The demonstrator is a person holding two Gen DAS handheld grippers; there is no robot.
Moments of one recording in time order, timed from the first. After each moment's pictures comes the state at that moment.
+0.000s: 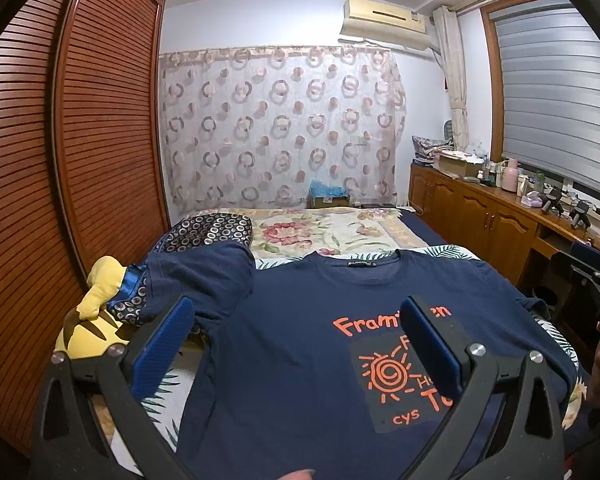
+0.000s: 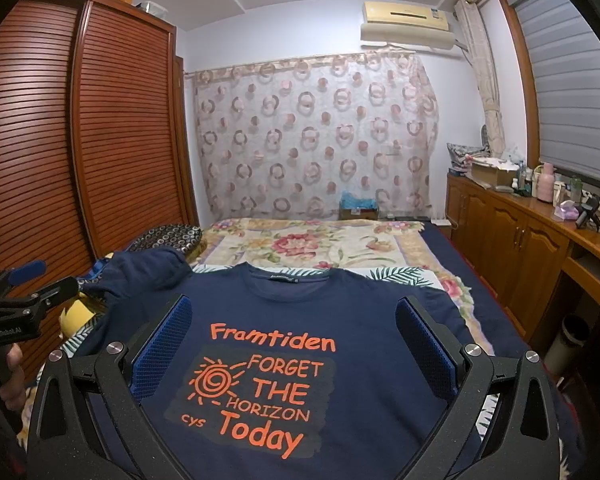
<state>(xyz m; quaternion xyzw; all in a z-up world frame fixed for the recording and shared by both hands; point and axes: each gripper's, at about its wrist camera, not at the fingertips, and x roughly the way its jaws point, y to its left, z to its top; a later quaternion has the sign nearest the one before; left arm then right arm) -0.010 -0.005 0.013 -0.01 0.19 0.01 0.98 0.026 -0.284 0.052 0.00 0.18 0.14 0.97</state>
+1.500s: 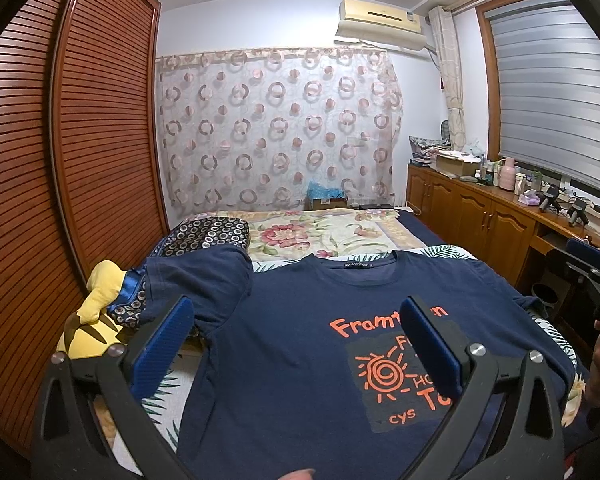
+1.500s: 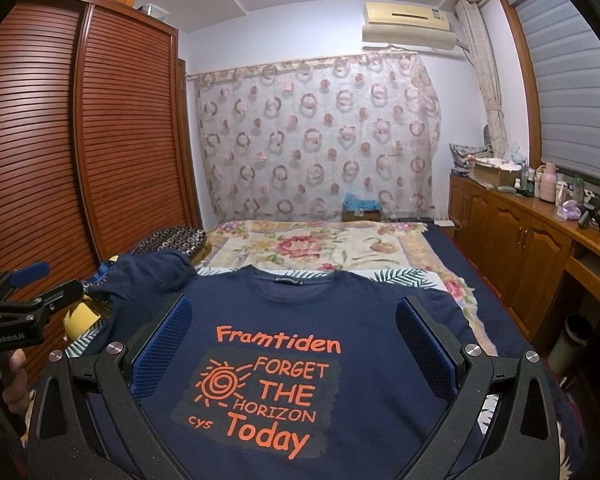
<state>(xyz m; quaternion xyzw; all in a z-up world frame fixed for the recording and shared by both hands) -0.012 -0.008 0.015 -0.01 0.19 0.01 0.98 0.025 -0.283 0.054 0.01 0.18 0.14 0.97</state>
